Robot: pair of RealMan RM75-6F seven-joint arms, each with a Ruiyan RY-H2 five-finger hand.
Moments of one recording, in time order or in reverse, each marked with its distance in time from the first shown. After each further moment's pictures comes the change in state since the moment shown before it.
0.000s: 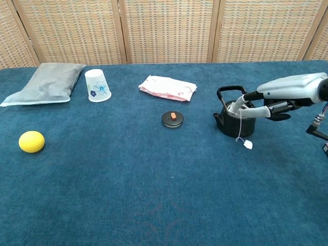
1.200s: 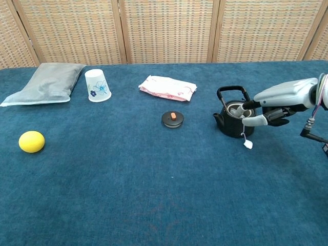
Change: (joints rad) left arm 0.008 -0.007 0.006 0.019 -0.005 -0.003 -0.021; right arm 0.062 -0.025 -0.026 0.045 0.100 -0.082 -0.104
